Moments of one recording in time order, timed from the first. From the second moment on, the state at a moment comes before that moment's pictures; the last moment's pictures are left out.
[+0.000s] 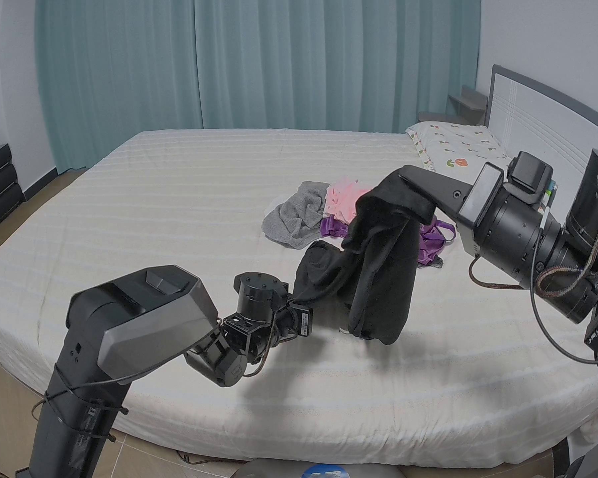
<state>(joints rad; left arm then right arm) -0.54 2.56 -1.23 -0.98 0.06 -0.16 0.70 1.54 -0.72 -0.95 0.00 0.74</state>
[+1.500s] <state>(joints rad) -0.46 1.92 -0.64 -1.00 0.17 -0.62 0.40 1.87 -0.57 -1.25 -0.01 0.74</state>
